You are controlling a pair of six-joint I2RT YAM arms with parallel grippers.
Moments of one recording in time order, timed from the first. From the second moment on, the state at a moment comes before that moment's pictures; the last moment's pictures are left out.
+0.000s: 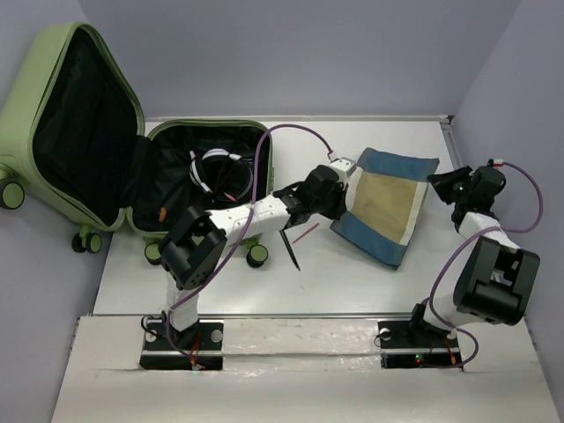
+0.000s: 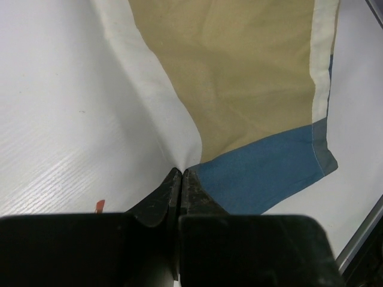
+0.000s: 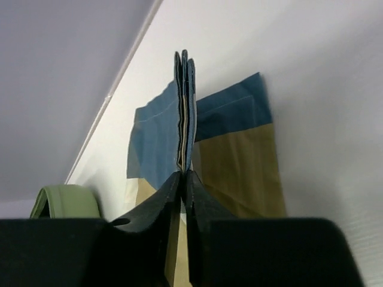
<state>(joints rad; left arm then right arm) -0.92 1.89 1.38 -0.05 0.03 -0.37 -0.42 1.41 0.74 0.28 -0.40 0.81</state>
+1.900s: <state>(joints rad) -0.92 1.89 1.20 0.04 0.06 -0.38 -0.04 2.12 1.61 -0.63 0.10 0.29</state>
